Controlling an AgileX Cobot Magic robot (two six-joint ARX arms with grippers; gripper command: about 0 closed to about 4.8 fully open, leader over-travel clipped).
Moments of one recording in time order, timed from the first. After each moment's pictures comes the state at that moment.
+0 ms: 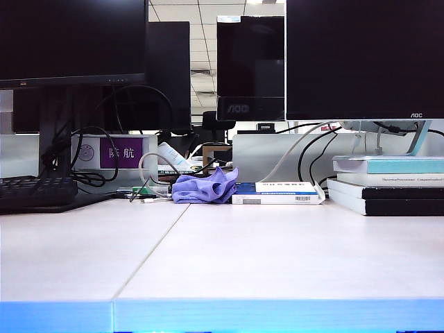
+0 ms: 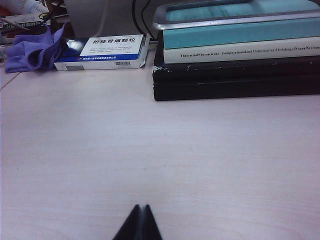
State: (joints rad) left arm 0.02 0.00 0.01 -0.16 -0.07 0.00; right arm 0.17 0.00 0.01 -0.17 0.10 0.13
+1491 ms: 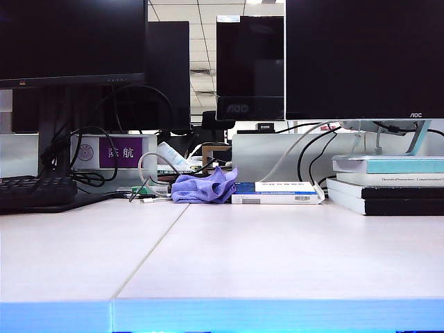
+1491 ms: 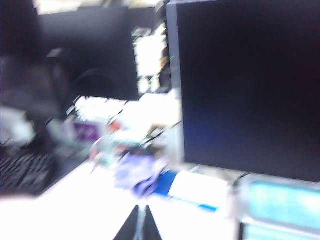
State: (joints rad) left arm -0.12 0.93 0.78 0.03 0.04 -0.08; right arm 0.24 0.70 1.00 -0.25 -0.13 0.08
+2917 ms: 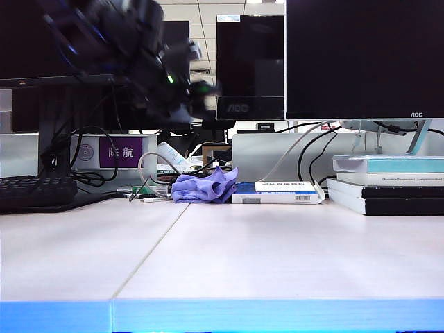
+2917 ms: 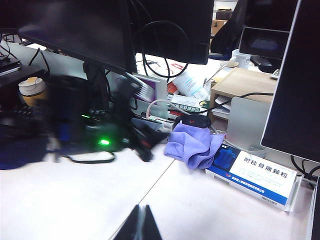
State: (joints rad) left arm -0.45 2.01 1.50 0.27 0.04 0.00; right arm 0.59 0.88 1.01 -0.22 0.02 0.03
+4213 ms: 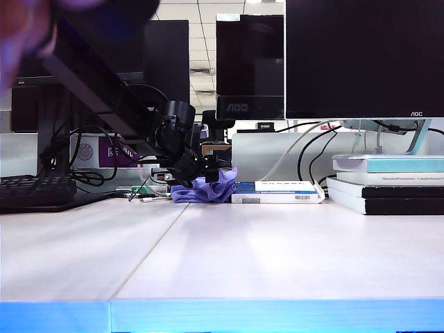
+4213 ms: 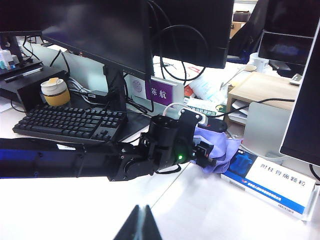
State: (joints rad) left arm -0.40 2.70 2.26 0.19 -0.15 -0.11; right arm 0.61 0.88 1.04 -0.25 -0.02 0.03
